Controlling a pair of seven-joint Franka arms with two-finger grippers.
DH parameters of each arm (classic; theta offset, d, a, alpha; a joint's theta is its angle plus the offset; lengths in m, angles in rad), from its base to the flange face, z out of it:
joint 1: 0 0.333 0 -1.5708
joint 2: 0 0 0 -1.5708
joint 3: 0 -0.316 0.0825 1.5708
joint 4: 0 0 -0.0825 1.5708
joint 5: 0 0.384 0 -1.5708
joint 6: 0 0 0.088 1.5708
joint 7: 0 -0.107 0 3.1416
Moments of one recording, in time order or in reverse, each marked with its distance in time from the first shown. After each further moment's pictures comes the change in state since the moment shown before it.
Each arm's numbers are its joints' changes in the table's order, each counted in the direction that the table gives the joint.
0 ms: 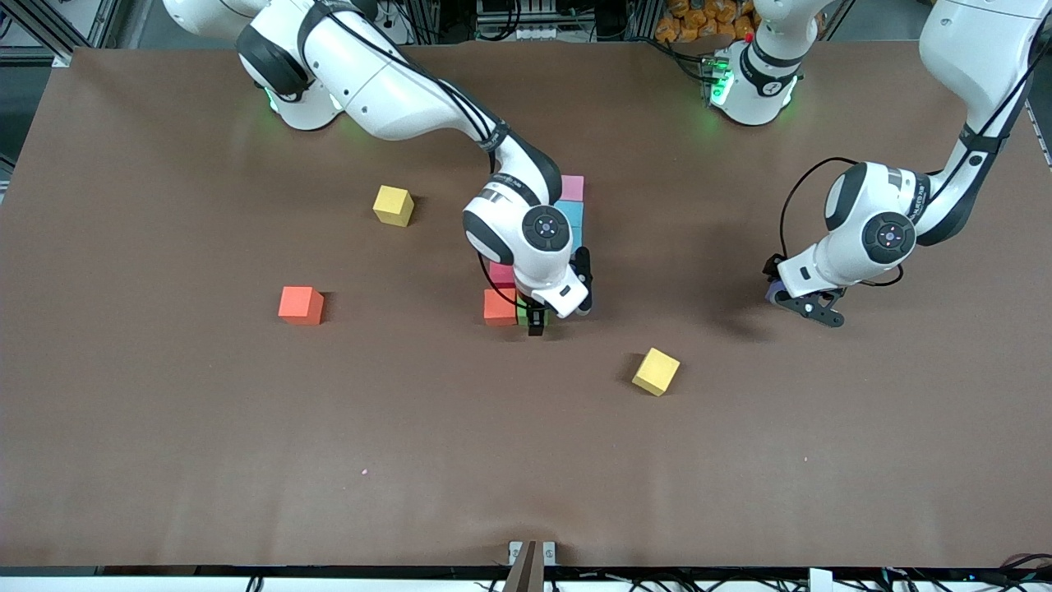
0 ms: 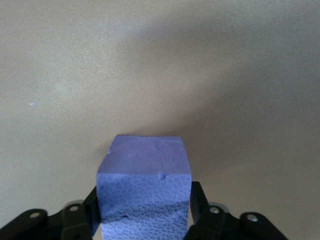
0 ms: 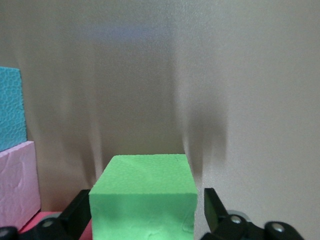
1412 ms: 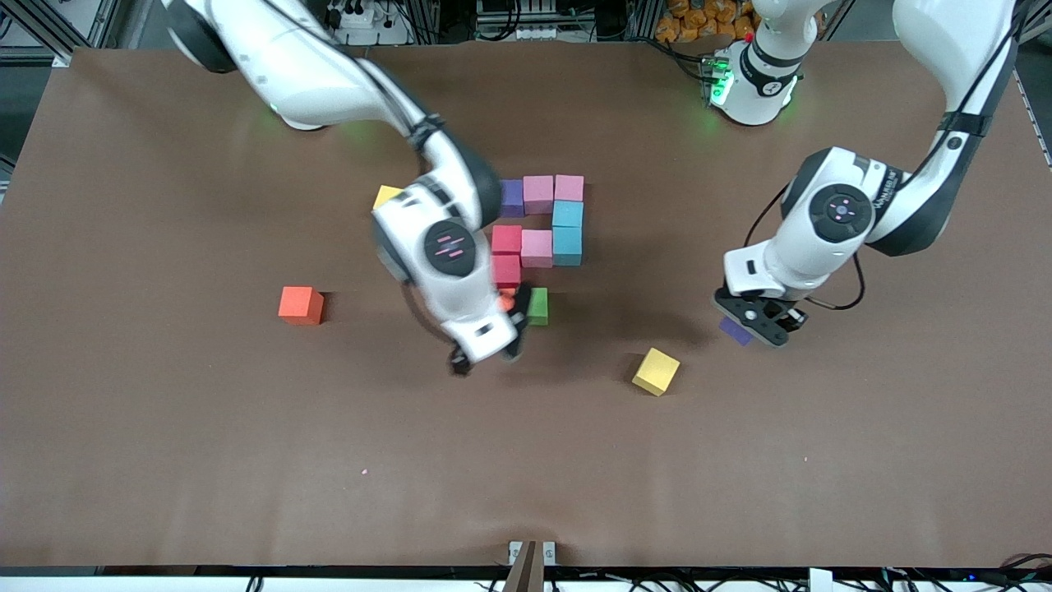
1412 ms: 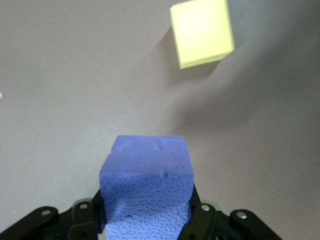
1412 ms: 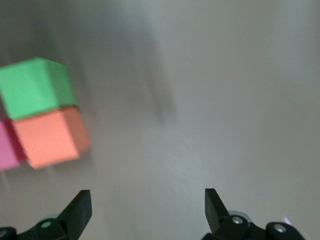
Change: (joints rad) left arm -0.108 -0.018 0.212 -0.269 0.017 0.121 -0.076; right arm -0.252 -0.198 0.001 -0.019 0.027 0.143 -0.012
